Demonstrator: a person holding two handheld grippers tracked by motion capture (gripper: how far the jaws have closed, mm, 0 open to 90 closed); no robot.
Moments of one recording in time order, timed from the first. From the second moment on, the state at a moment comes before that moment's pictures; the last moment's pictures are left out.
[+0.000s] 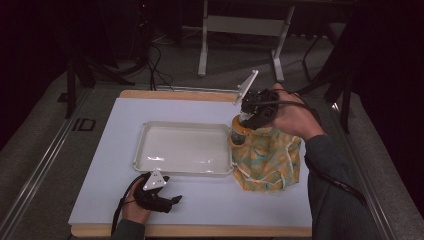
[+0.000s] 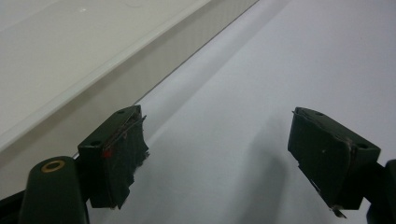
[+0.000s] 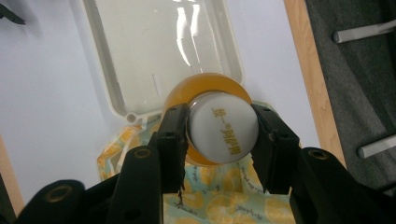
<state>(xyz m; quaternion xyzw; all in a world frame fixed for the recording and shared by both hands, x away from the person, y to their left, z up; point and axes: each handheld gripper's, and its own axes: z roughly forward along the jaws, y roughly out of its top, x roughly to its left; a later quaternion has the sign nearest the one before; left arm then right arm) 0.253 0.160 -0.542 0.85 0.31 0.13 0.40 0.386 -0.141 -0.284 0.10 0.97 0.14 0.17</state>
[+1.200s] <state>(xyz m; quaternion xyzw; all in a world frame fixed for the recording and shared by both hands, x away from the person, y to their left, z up) 0.252 0.160 -0.542 0.85 0.31 0.13 0.40 0.378 -0.110 -0.312 0.08 0.98 0.13 0.14</state>
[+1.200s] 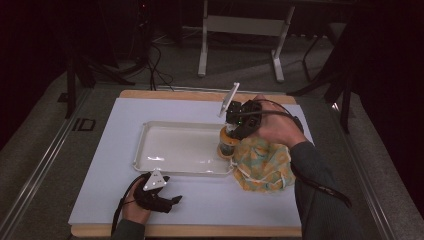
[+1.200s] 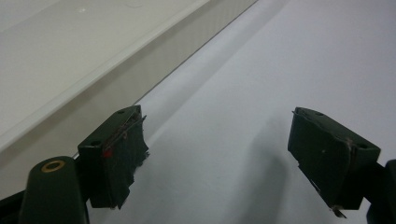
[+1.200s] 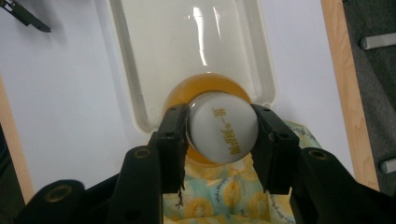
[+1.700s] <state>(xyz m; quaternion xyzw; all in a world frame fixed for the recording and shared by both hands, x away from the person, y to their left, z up) 0.252 0.160 -0.542 0.85 0.31 0.13 0.40 0.373 -0.102 -0.325 0.06 0.98 0.13 0.13</state>
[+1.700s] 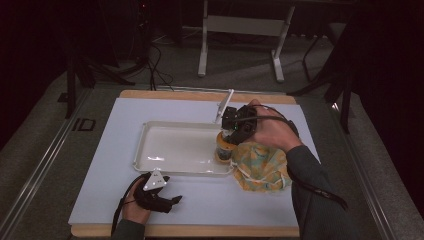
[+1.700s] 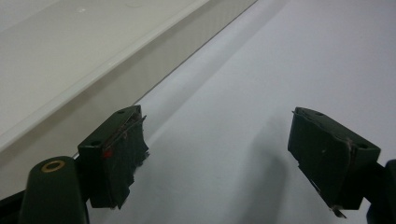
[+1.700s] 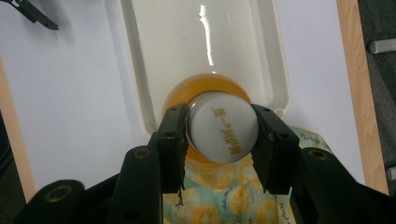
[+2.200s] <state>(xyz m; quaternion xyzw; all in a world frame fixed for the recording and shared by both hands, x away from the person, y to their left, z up) 0.252 0.160 -0.542 0.85 0.31 0.13 0.40 0.368 -0.095 -0.334 0.07 0.98 0.13 0.13</state>
